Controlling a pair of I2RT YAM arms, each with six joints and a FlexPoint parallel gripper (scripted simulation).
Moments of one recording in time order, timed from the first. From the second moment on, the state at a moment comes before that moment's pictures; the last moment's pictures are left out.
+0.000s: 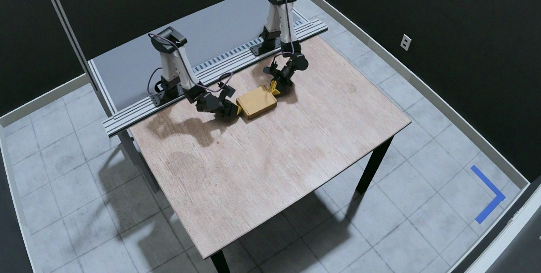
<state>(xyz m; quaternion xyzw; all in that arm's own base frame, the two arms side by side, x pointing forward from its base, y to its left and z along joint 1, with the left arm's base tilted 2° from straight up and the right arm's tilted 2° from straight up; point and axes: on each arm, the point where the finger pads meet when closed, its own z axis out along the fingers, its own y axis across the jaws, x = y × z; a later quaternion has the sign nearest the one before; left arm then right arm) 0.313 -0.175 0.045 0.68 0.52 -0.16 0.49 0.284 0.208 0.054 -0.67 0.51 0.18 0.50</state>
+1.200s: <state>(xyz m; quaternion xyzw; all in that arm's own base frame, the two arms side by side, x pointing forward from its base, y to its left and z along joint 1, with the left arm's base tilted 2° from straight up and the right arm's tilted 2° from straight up) 0.310 -0.175 0.041 0.68 0.52 -0.16 0.49 0.280 0.208 0.050 -0.67 0.51 0.18 0.50</state>
